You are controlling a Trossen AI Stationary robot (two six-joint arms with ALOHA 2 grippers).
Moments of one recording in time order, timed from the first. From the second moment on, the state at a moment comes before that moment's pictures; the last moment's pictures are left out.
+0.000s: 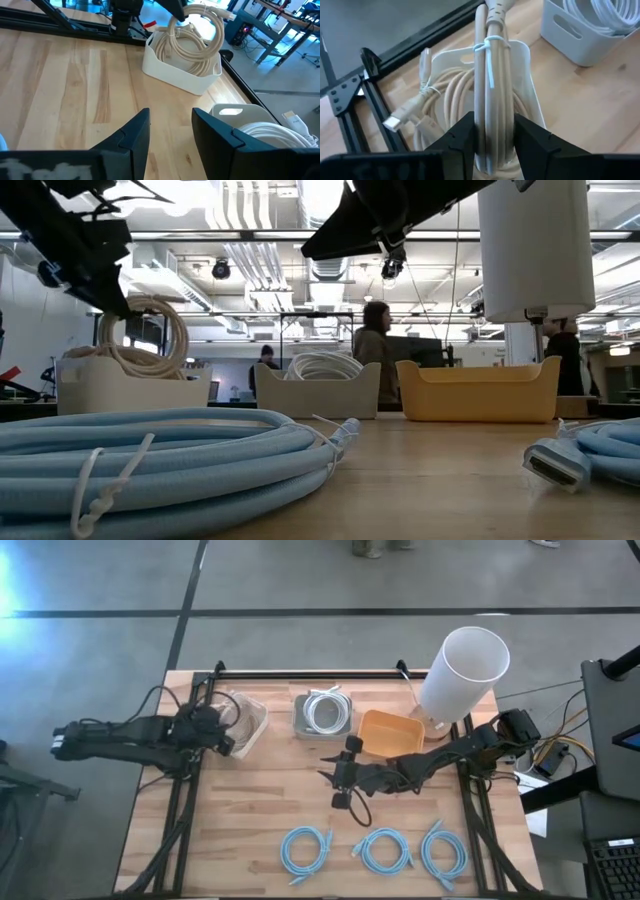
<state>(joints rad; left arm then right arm) 0.02 0.59 0.62 -1.03 -0.67 -0.68 0.28 1.67 1.02 0.22 0.59 0.00</state>
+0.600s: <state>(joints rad) 0.02 0.61 0.49 -1.04 -0.59 -1.01 0.26 1.67 1.02 0.22 0.59 0.00</state>
